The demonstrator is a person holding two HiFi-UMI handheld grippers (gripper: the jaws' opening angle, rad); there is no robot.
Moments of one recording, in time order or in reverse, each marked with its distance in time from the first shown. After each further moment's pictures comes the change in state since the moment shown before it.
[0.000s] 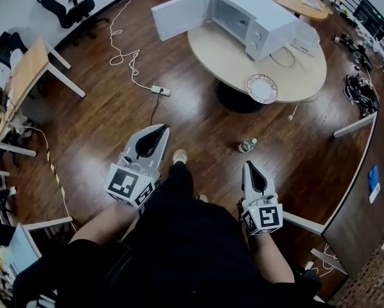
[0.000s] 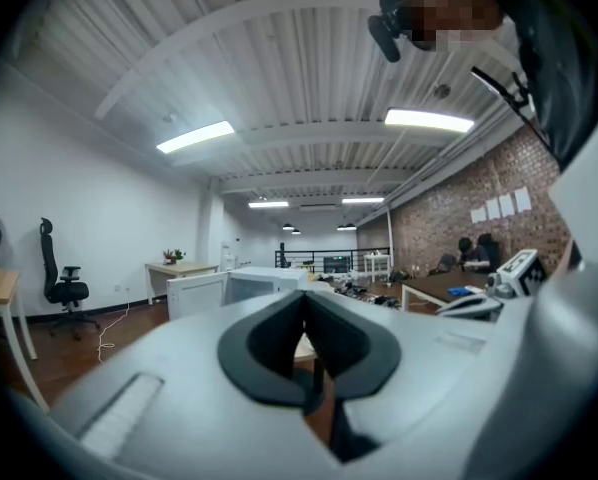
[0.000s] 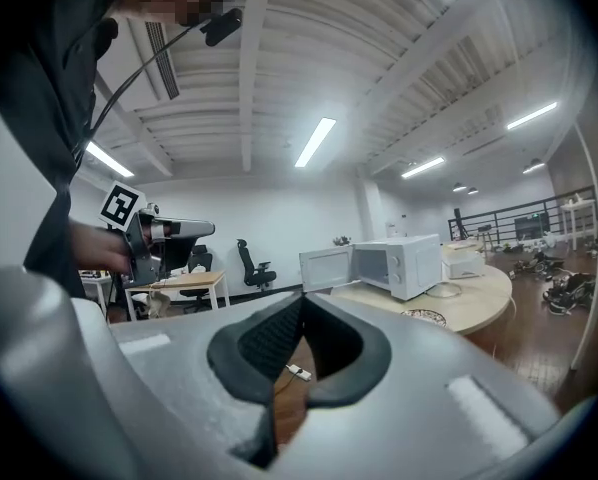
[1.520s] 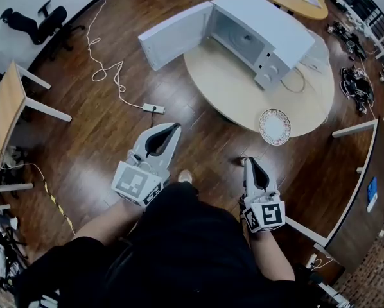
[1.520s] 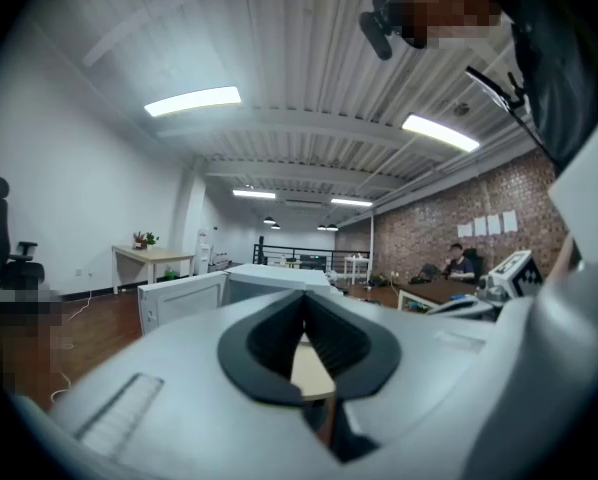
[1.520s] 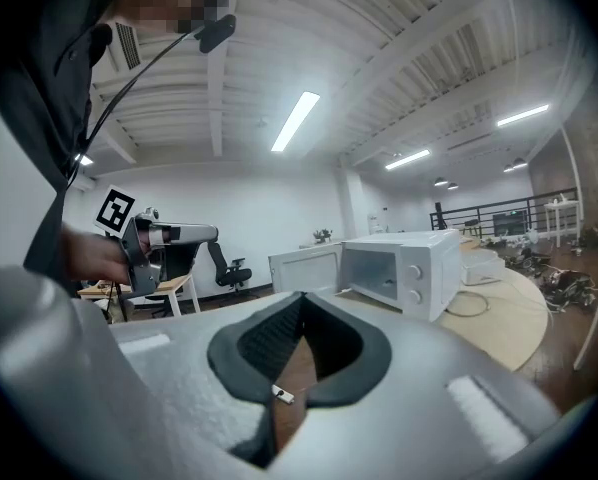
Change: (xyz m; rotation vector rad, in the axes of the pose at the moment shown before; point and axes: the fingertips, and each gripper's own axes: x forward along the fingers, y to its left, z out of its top) left arm 0.173 0.166 0.004 -0.057 0.015 -0.175; right arm 0.218 -0.039 0.044 0.035 0.046 -0.131
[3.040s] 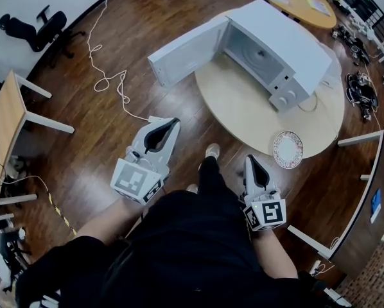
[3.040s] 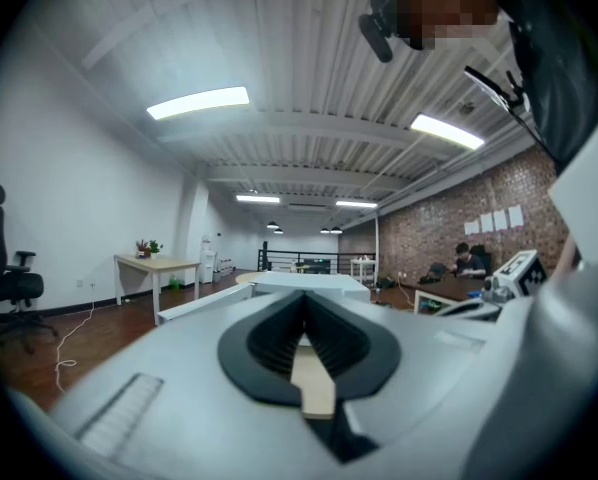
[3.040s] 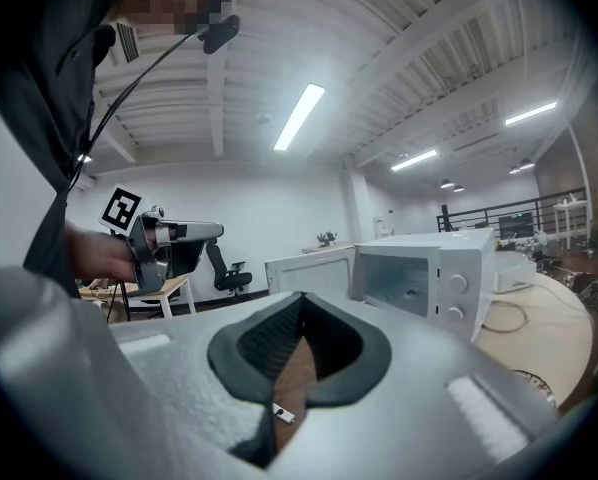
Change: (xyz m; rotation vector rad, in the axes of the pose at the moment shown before) left arm 0.038 0.104 0.008 0.031 -0.032 0.012; right arm 0.108 0.013 0.011 -0.013 -0.026 0.020
